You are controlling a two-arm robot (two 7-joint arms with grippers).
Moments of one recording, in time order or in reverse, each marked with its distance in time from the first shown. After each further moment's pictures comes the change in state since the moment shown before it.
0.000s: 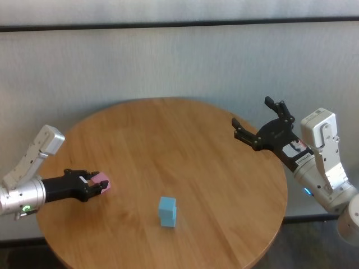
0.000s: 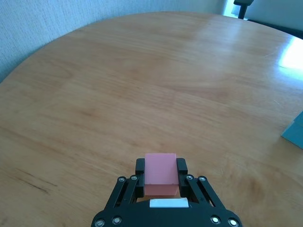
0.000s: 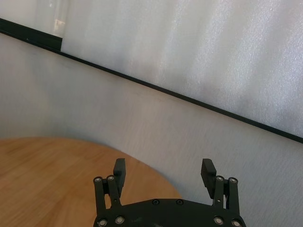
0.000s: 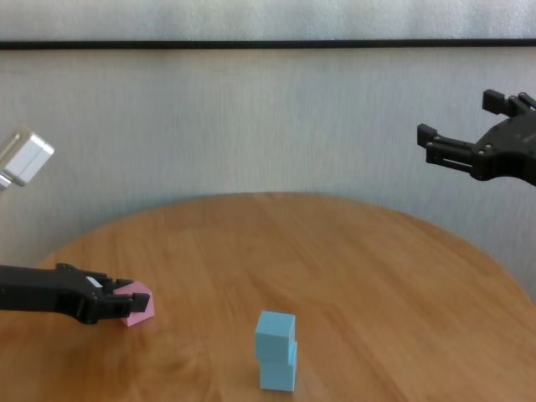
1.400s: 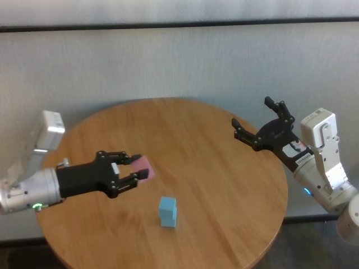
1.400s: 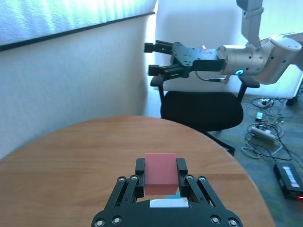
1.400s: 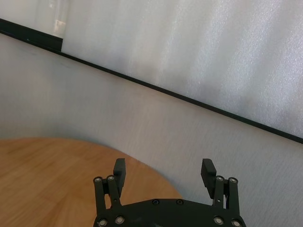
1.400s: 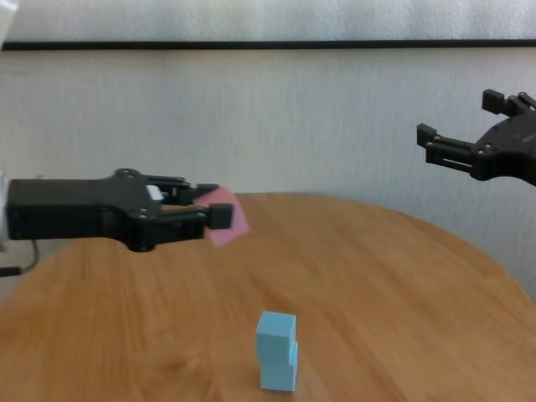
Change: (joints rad) left arm 0.233 0.132 -0.025 -0.602 -0.187 0.009 -0.114; right arm 0.000 0.000 0.000 0.000 0.000 0.000 0.000
